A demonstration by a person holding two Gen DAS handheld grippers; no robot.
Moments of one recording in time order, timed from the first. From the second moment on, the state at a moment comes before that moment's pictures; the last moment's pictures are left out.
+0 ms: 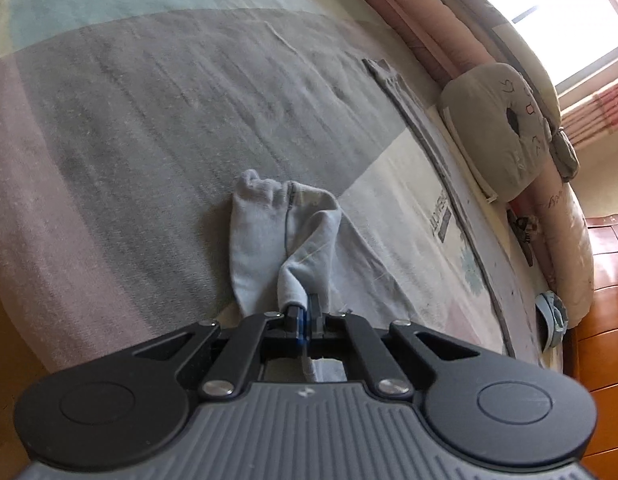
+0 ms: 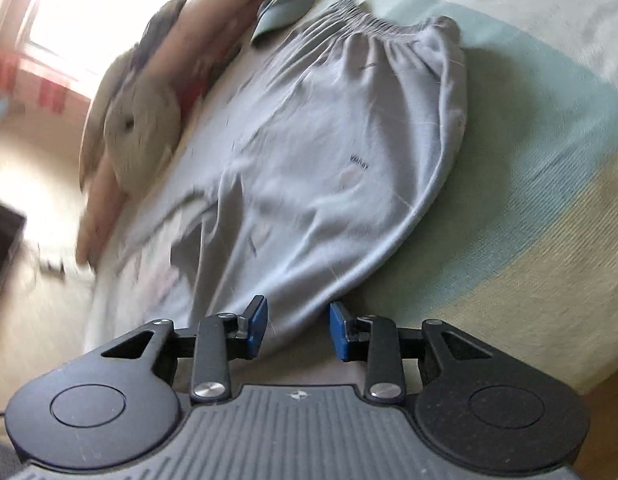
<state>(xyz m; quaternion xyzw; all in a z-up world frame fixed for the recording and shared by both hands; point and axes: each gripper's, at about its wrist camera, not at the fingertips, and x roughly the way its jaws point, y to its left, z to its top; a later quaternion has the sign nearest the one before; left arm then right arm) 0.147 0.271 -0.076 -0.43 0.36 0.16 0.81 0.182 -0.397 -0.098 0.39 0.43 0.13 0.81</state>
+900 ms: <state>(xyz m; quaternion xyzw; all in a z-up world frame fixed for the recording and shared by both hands) 0.057 0.303 -0.039 -0.38 0.34 0.24 0.83 0.173 -0.407 -0.032 0.26 0.45 0.06 0.85</state>
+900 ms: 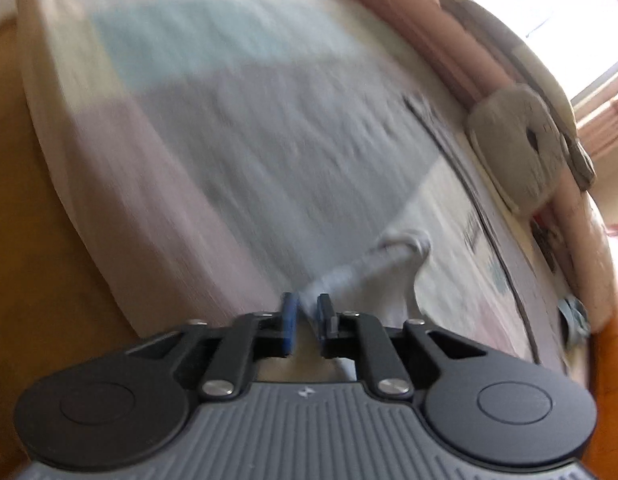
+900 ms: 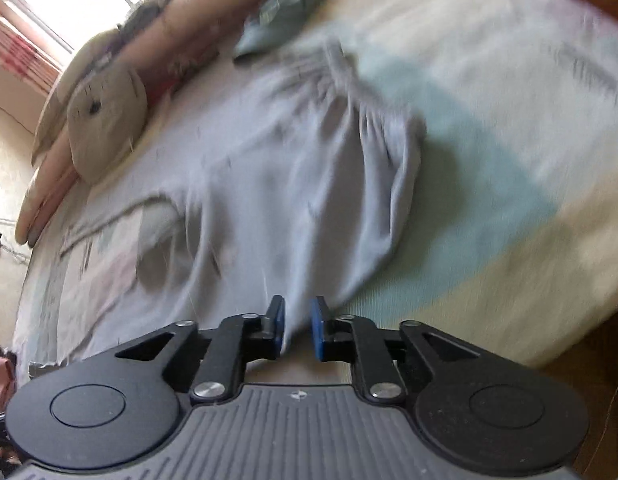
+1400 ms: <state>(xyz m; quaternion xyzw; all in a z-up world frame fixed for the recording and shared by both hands) 0.123 0.264 -0.078 -0.32 0.38 0.12 0.86 0.222 -0.315 0.001 0.20 0.41 0.17 0.87</state>
